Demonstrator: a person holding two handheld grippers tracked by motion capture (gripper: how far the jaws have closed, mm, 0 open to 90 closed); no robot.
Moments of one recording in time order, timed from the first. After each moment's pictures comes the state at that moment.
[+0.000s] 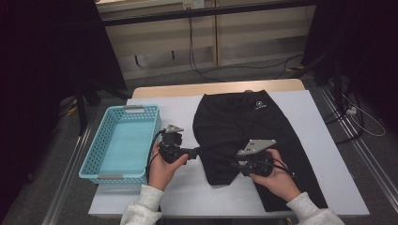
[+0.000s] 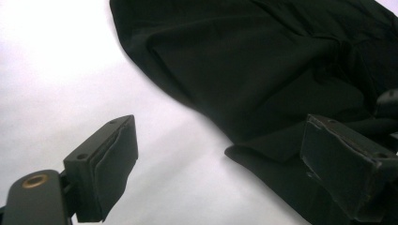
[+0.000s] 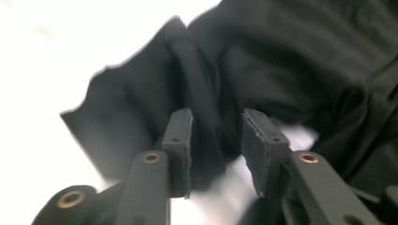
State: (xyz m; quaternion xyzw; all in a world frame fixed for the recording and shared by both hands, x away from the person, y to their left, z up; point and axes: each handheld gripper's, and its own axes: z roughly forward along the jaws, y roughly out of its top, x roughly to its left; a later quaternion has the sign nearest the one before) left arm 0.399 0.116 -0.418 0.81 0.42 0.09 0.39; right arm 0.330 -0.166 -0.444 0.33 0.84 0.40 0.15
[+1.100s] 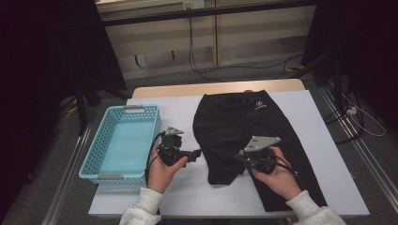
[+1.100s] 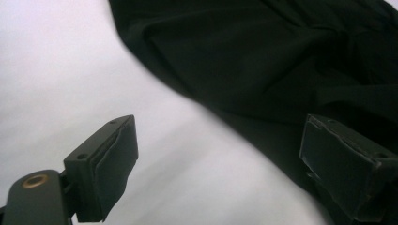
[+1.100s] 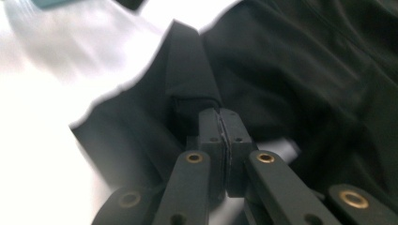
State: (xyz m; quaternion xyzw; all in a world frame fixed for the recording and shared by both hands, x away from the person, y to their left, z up) left arm 0.394 0.115 -0.420 0.81 0.42 0.09 0.39; right arm 0.325 -0.177 -0.431 0.33 0.84 0.41 0.16
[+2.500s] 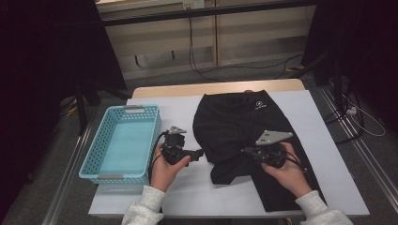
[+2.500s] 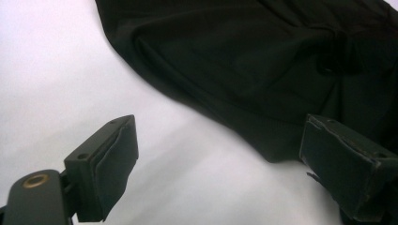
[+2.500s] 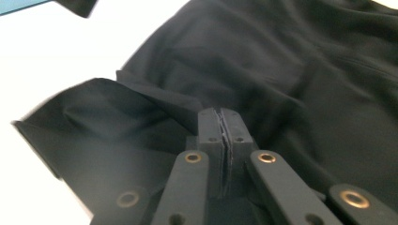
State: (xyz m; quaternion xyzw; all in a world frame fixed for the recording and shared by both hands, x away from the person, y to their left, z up) left arm 0.398 0.110 -0.422 0.82 0.42 0.08 0.39; right arm 0.337 -0.210 -0.432 0.36 0.82 0.41 0.18
